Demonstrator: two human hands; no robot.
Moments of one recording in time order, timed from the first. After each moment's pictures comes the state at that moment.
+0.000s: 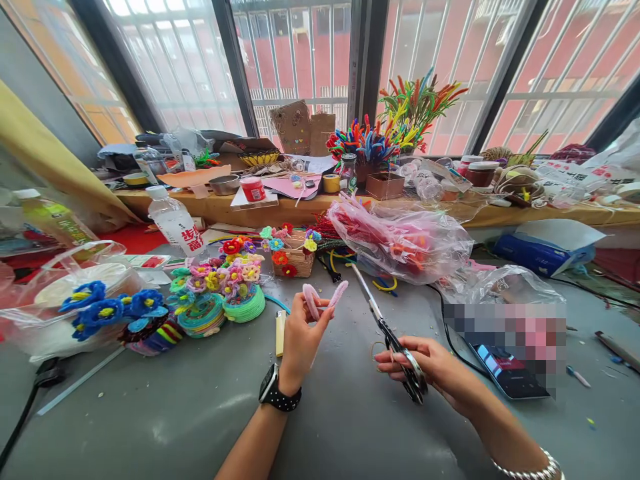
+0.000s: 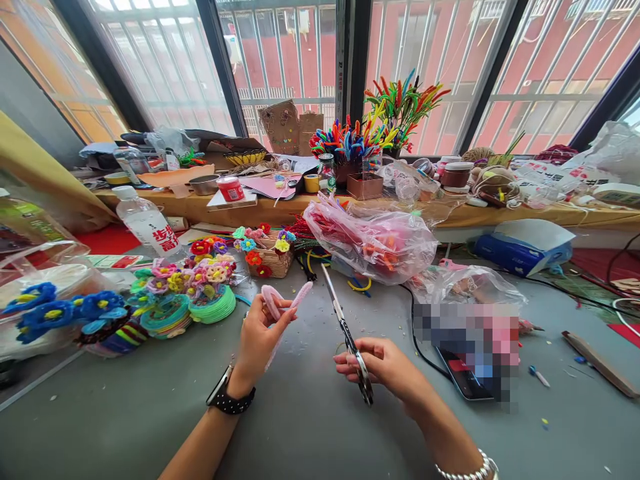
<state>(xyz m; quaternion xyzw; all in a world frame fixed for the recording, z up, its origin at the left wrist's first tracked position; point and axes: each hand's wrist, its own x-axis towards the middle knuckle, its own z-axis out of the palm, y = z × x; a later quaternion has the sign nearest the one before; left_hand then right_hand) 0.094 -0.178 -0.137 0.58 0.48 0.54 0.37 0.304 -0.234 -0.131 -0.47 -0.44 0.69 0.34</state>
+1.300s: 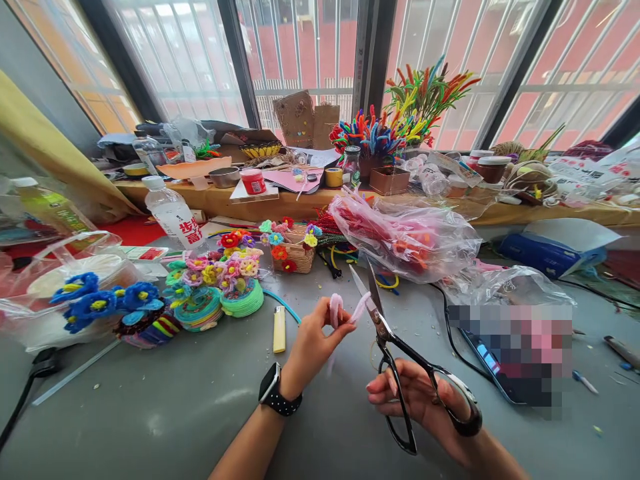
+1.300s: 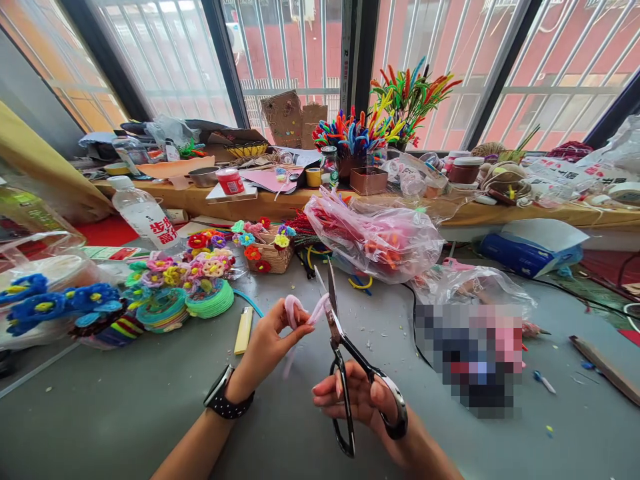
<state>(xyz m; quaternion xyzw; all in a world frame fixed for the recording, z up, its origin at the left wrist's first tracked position) 0.104 -0.187 -0.137 0.70 0.43 0.43 0.38 0.290 -0.267 -0.143 -0.24 -0.41 0.77 0.43</state>
